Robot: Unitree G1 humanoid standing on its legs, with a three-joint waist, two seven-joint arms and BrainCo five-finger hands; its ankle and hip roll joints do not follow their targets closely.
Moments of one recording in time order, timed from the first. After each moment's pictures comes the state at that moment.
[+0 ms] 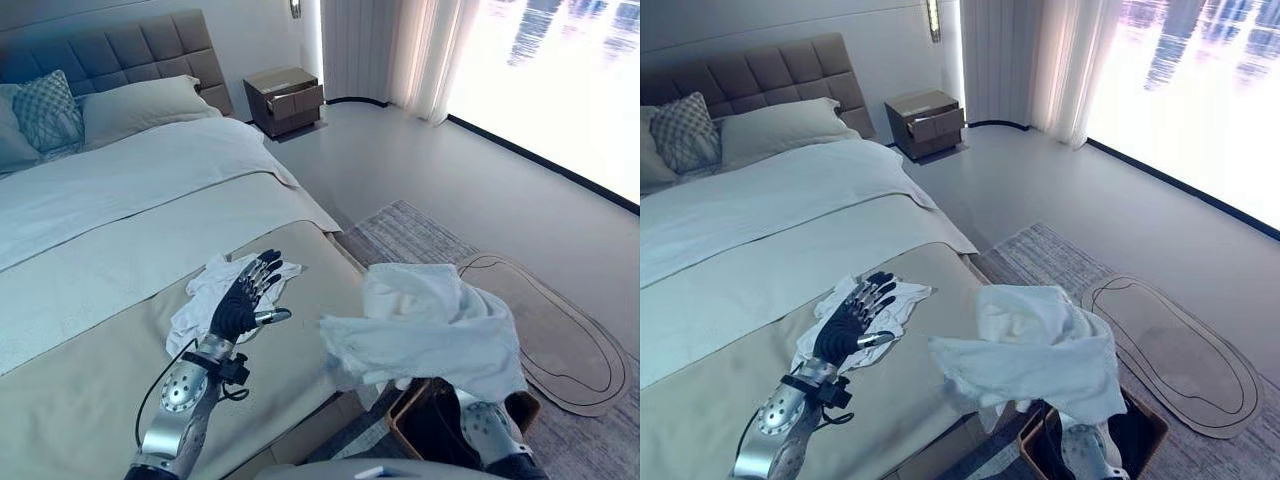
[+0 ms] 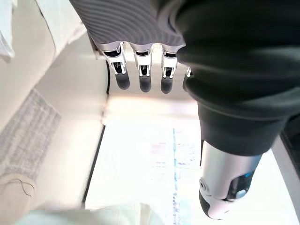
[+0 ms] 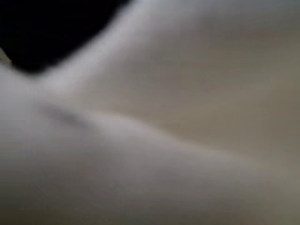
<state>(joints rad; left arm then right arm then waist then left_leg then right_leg) 0.19 0.40 -0.16 0.00 -0.46 -0.34 -0.23 0.17 -0.19 0.06 0.13 1.09 -0.28 0.31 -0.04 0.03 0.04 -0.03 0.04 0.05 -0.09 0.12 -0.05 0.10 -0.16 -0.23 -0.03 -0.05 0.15</state>
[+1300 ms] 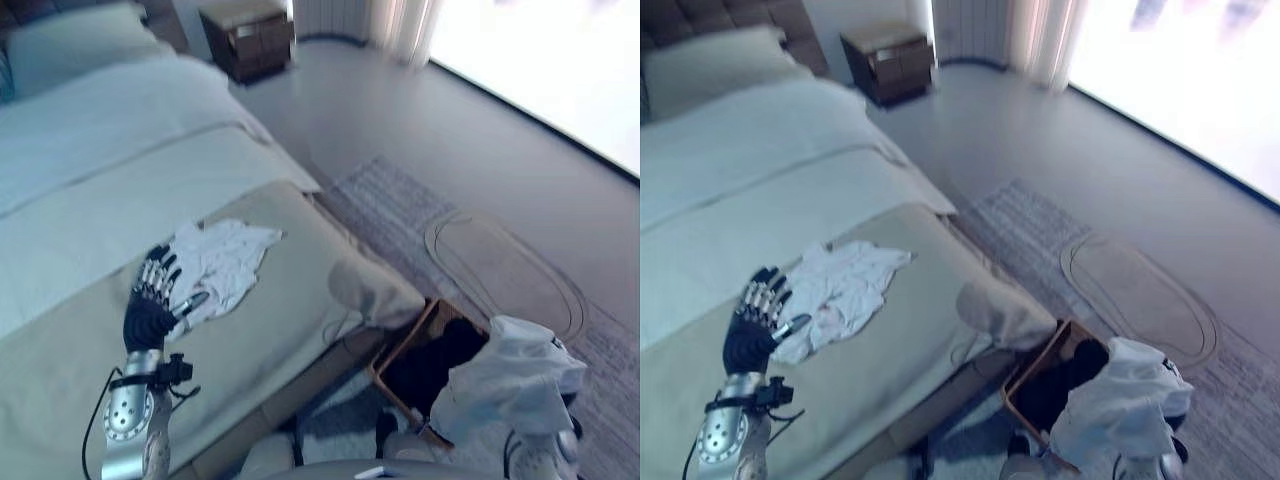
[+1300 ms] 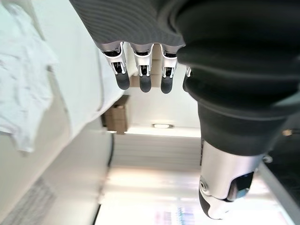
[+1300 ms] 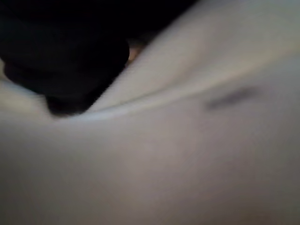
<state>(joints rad) 0.13 0.32 0.16 -0.10 -0.46 -0.48 -0.03 -0.05 -0.29 -0.22 0.66 0.92 -0.40 0.02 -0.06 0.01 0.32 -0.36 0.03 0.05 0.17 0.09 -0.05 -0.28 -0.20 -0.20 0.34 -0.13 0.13</state>
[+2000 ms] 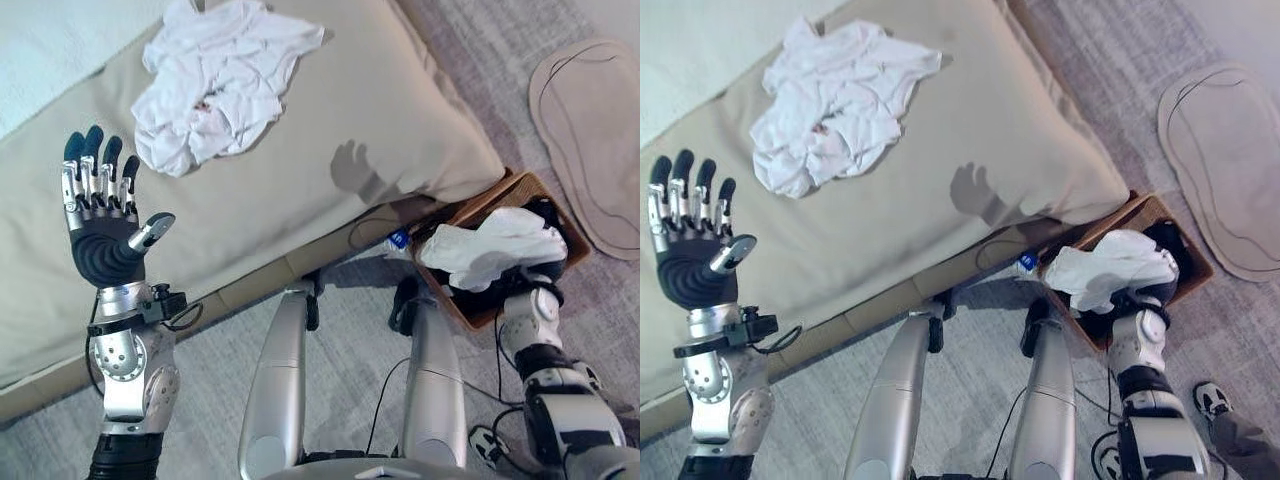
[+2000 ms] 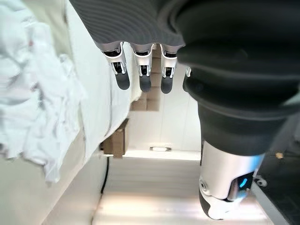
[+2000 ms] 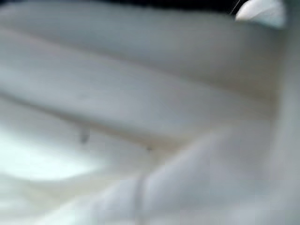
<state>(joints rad) 0.03 0.40 0.09 -0.28 -0.54 -0.58 0.14 -0.55 -0.43 -0.11 0.96 0.90 -0.44 -0.17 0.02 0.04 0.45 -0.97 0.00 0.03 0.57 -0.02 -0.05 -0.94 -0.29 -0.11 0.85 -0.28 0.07</state>
